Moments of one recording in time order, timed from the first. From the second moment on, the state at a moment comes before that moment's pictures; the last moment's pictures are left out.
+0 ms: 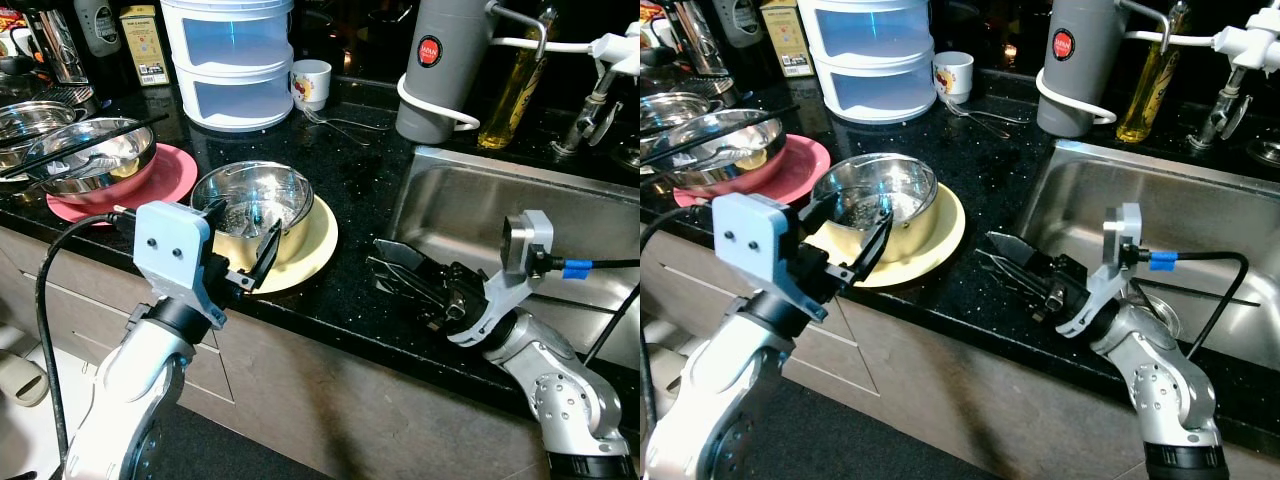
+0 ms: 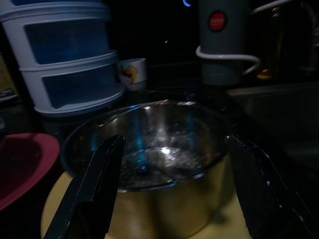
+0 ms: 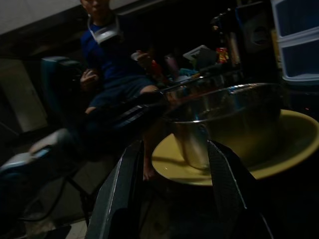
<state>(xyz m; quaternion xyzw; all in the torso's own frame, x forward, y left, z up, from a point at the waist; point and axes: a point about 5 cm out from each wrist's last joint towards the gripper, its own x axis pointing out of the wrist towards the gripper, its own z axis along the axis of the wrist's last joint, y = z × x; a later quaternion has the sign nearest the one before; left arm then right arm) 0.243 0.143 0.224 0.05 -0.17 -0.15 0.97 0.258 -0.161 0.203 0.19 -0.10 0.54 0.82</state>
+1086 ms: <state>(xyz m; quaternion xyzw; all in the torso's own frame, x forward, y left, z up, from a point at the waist) 0.263 0.168 0.216 0.09 -0.18 -0.12 0.97 0.253 -0.160 0.206 0.18 -0.10 0.55 0.81</state>
